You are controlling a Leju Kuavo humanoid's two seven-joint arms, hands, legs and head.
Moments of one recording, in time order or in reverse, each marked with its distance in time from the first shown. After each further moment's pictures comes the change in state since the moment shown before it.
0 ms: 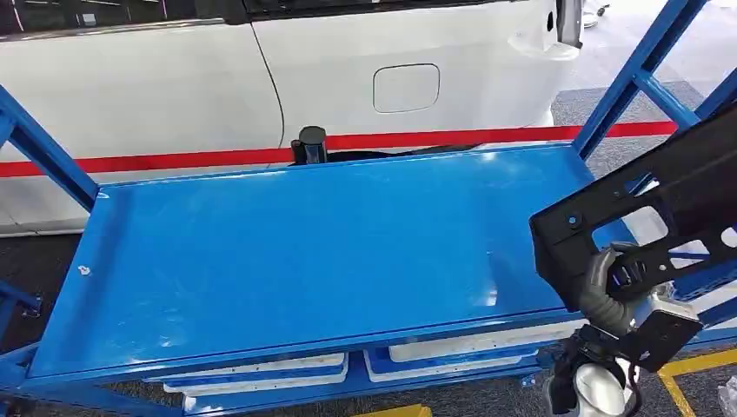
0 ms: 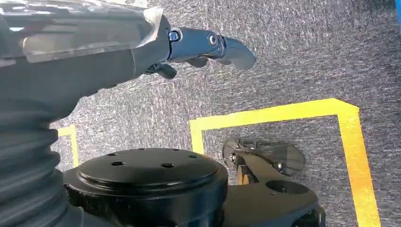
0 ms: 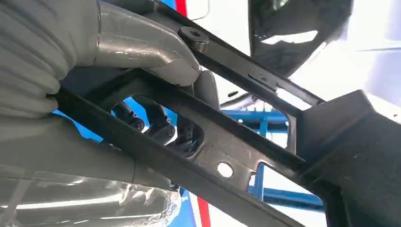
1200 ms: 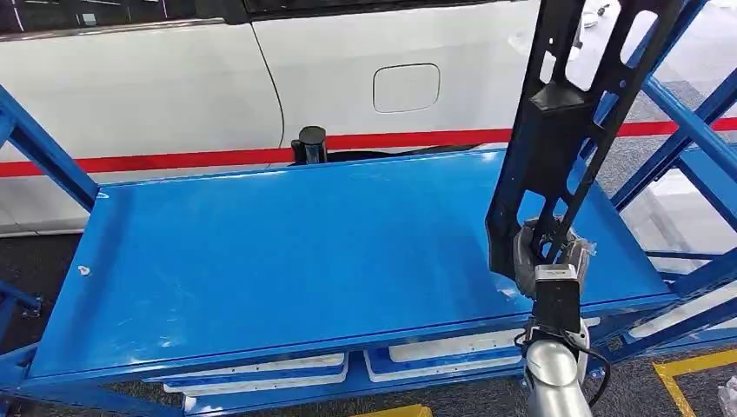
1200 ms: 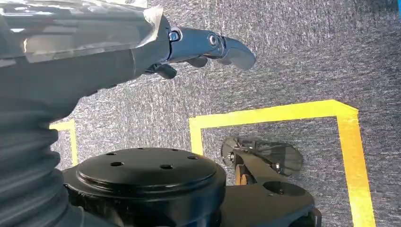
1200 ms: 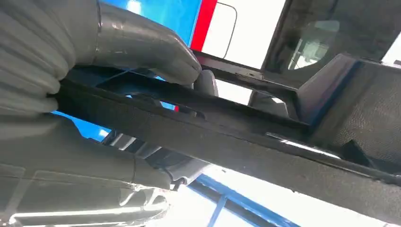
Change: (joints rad) left arm 0.000 0.000 0.000 0.000 0.031 0.002 -0.005; right arm -0.081 -0.046 0.199 0.098 0.305 -0.041 0.030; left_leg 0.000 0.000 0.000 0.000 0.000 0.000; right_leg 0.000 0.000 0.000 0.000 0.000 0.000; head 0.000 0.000
